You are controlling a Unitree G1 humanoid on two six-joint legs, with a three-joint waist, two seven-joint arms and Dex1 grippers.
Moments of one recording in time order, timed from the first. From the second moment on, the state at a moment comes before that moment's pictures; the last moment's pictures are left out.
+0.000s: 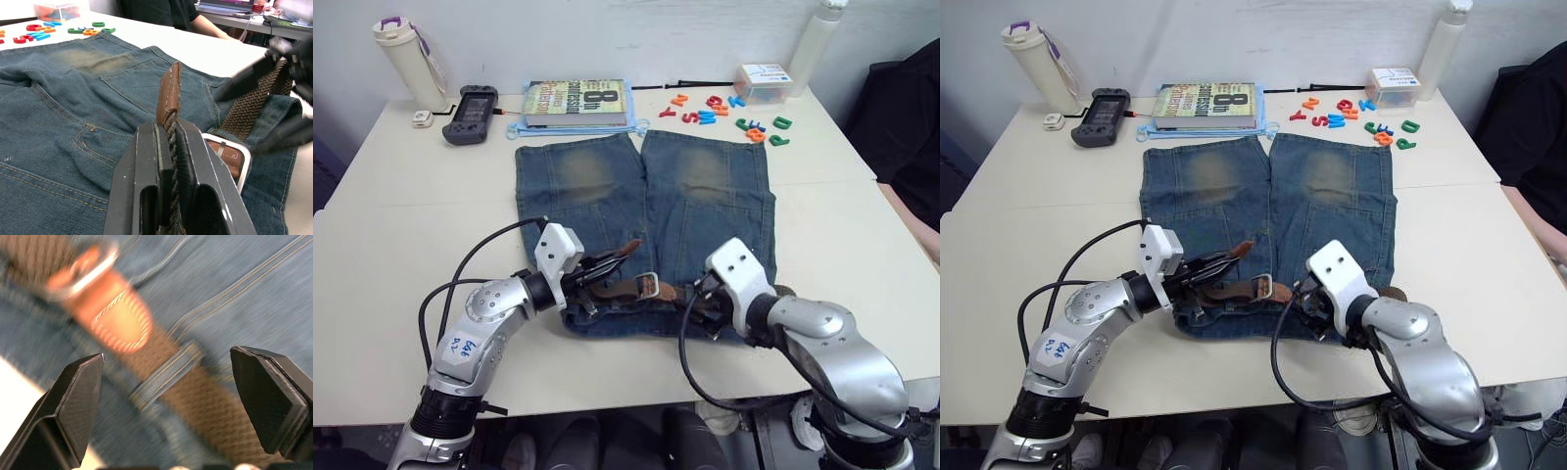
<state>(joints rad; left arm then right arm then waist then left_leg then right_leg) -0.27 0.45 -0.08 -0.33 -0.42 0.42 -0.61 -0.26 -0.45 0.20 -0.88 0.02 1.42 0.57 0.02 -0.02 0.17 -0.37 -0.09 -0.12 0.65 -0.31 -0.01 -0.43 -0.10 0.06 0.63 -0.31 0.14</state>
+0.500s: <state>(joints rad) -0.28 0.44 -0.08 -0.33 -0.42 0.44 -0.61 -0.13 -0.48 0.48 -0.88 -0.17 1.09 0.17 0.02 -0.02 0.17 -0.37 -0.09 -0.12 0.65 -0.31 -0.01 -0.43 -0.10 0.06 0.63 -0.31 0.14</state>
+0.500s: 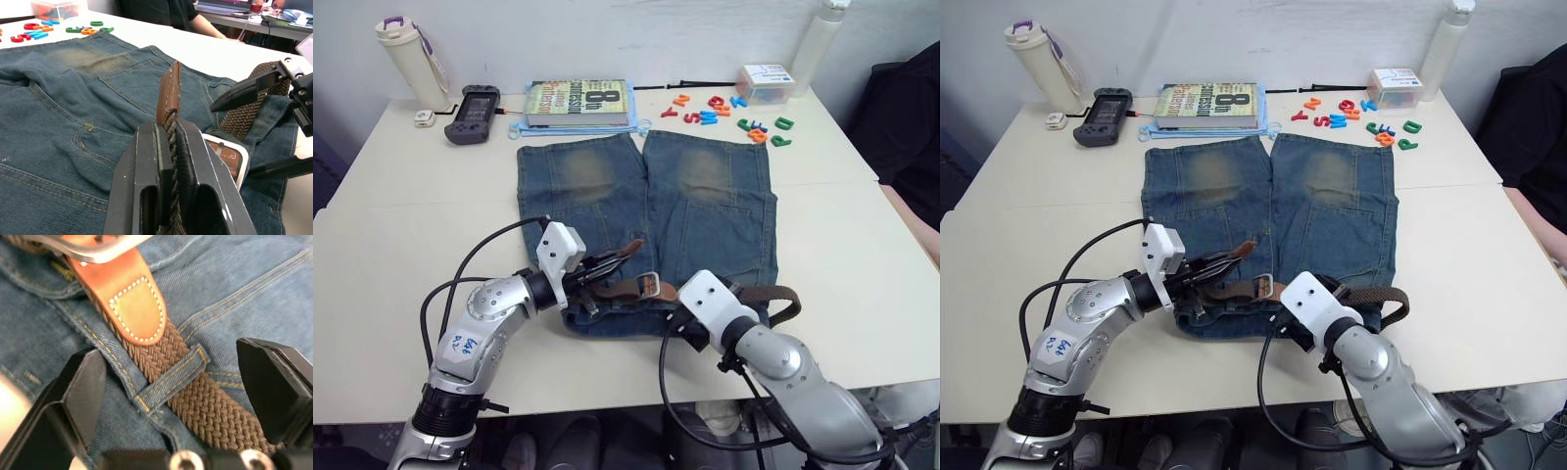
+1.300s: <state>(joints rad) -0.46 0.33 0.19 -0.38 -0.87 0.84 -0.39 -0.36 -0.22 -0.06 -0.88 0.30 1.33 0.40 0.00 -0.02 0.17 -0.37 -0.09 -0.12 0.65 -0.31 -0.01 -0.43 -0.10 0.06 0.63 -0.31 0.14</state>
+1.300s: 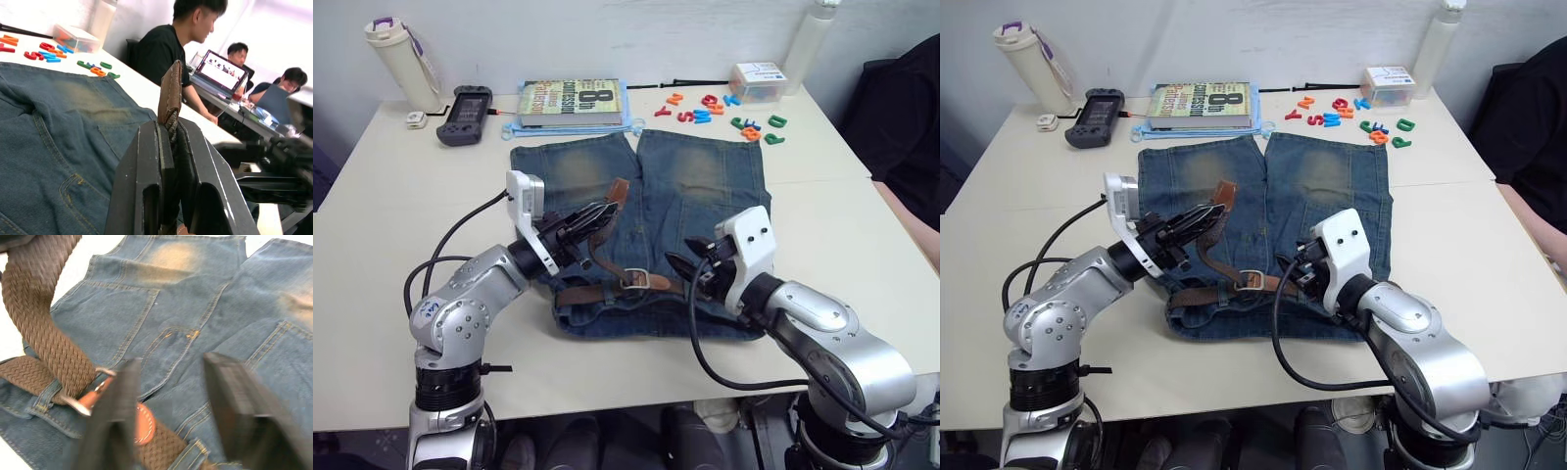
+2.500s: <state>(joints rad) -0.58 0.32 0.26 -0.30 -1.20 0.98 -0.17 -0.29 -0.39 0.35 -0.75 0.25 1.16 0.26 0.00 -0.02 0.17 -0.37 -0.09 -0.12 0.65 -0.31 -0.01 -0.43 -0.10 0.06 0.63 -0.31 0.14</state>
